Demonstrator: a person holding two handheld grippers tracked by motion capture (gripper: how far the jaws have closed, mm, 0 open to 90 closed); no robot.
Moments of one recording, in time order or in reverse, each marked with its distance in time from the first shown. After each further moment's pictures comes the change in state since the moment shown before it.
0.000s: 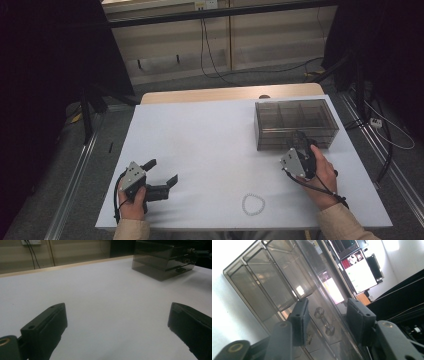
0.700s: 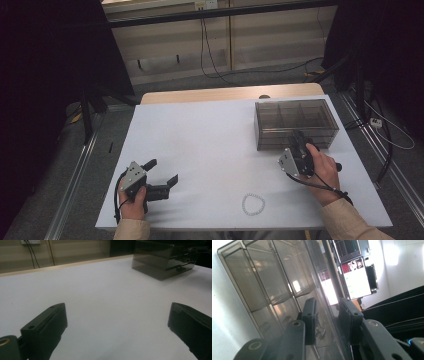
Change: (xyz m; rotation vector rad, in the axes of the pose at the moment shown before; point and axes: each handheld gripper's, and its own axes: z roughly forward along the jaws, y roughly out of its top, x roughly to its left) left arm 0.000 0.000 0.001 0.006 -0.002 0.003; right arm -0.004 0.003 0.005 0.006 0.001 -0.194
